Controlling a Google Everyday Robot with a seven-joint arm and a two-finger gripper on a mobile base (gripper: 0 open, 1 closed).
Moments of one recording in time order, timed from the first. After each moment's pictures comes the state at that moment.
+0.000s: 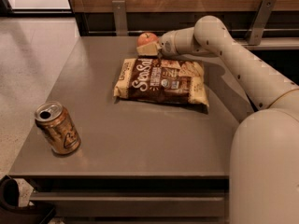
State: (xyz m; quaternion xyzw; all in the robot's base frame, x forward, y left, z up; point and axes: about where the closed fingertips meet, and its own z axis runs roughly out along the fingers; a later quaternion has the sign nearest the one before) arm 0.827 -0.009 0.827 -0.33 0.77 0.28 0.47
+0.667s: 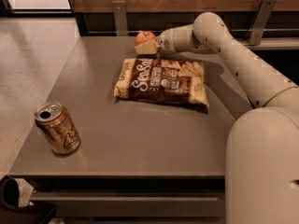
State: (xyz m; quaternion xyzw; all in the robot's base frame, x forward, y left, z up) arm 0.828 -0.009 0.833 -0.34 0.77 0.29 0.46
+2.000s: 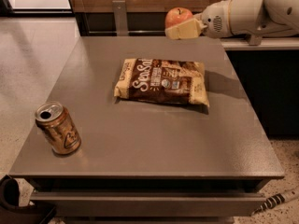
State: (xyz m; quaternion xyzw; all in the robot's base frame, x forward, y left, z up) arm 0.688 -0.102 0.962 -0.36 0.75 0.29 0.47
